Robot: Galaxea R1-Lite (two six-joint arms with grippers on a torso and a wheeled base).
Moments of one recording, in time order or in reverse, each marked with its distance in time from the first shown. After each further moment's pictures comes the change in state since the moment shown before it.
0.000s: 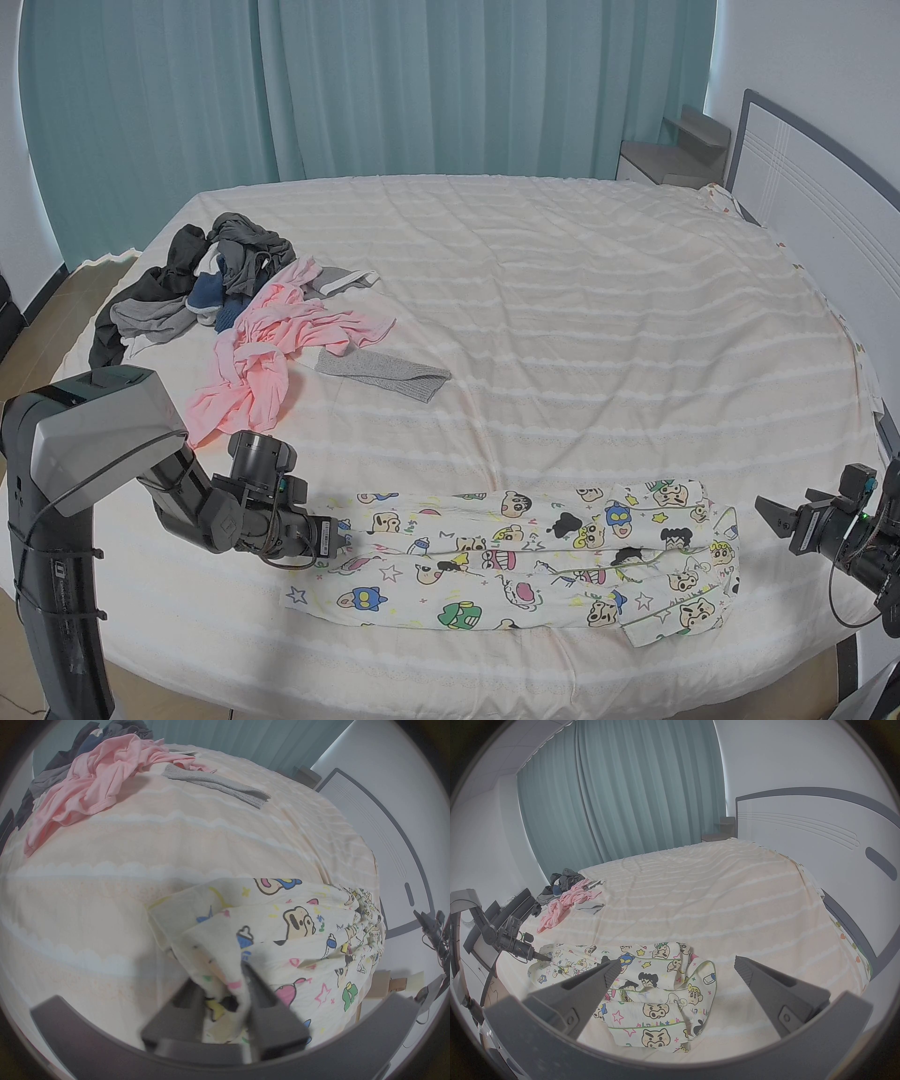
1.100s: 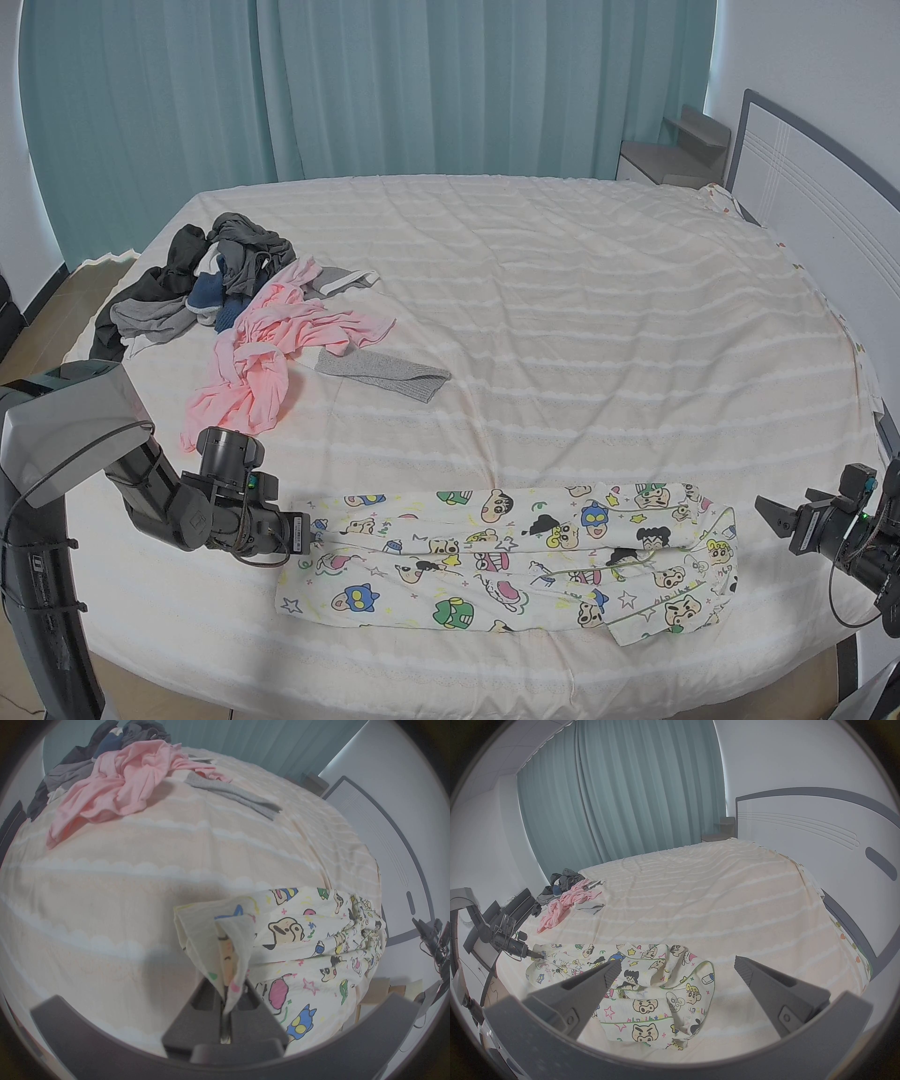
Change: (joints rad) left arm 0.071 -0.071 0.083 -0.015 -0.002 0.010; right arm 0.000 0.000 0.000 0.000 0.000 0.000
